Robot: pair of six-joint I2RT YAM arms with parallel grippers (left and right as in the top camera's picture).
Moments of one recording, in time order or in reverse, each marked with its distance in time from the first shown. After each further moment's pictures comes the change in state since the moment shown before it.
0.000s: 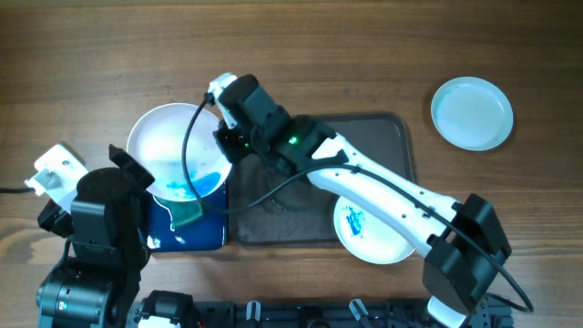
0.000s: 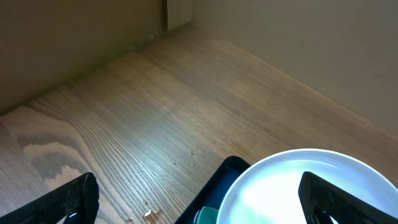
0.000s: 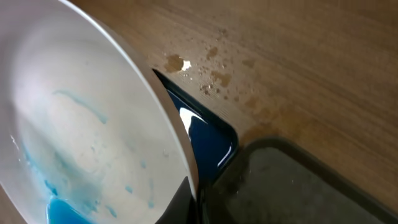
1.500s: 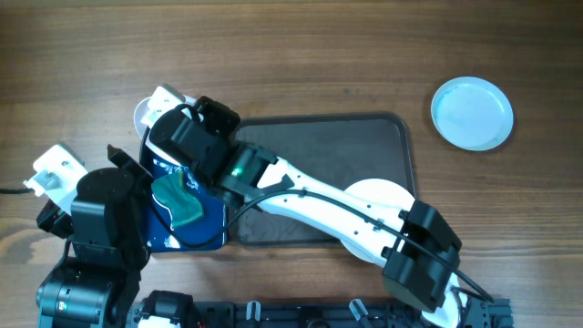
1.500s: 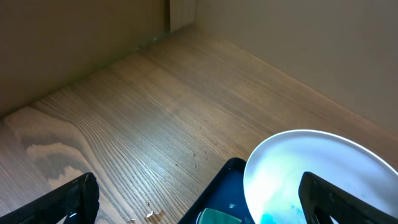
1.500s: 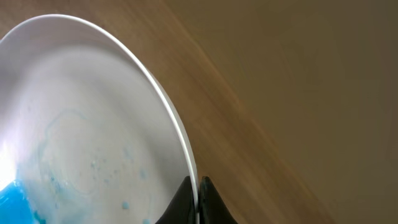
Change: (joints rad) left arm 0.000 0.000 0.000 -0.001 -0.011 0.000; right arm 0.200 0.163 0.218 0.077 0.695 -0.507
